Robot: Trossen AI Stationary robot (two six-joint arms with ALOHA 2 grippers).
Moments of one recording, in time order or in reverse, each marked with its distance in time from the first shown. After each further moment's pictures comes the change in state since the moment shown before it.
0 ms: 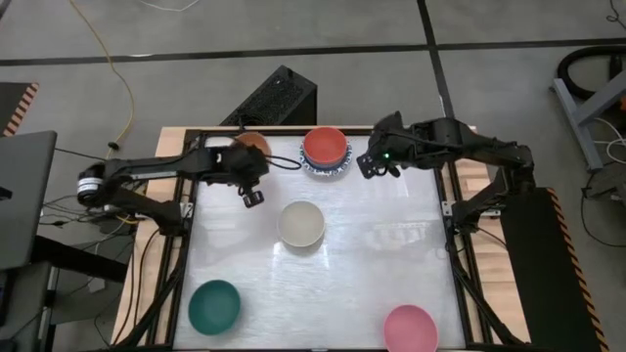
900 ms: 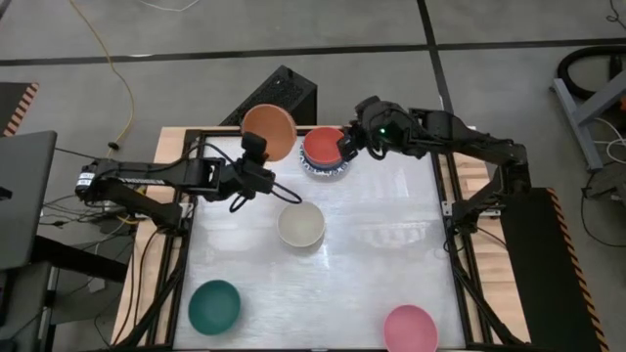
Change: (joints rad) left arm -0.256 0.008 0.152 0.154 -0.551 0.904; right arm -0.086 0.035 0.000 0.491 -0.063 -0.346
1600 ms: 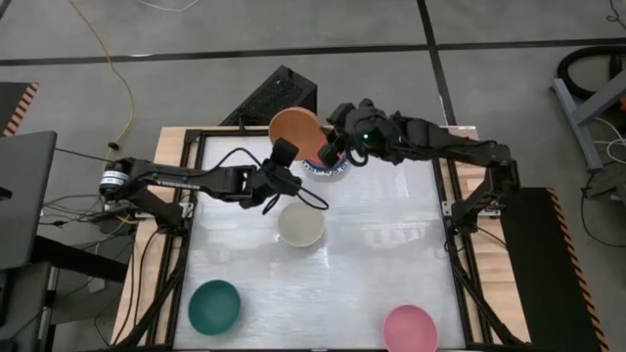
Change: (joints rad) left arm 0.022 0.220 -0.001 0.328 -0.172 0.370; right arm 0.046 0.078 -0.002 0.221 0.033 -0.275
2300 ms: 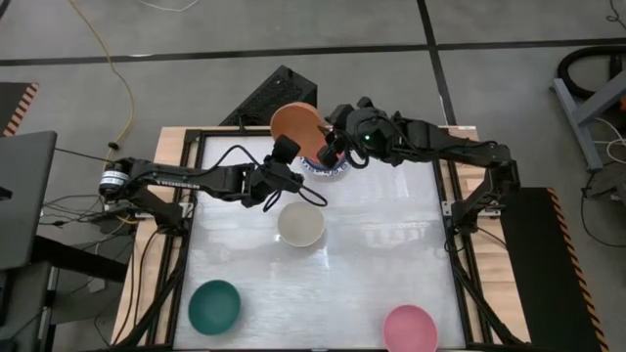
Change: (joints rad) left arm 0.002 -0.002 0.000 0.106 -0.026 0.112; right arm 0.009 0.001 0.001 0.041 0.028 -0.075
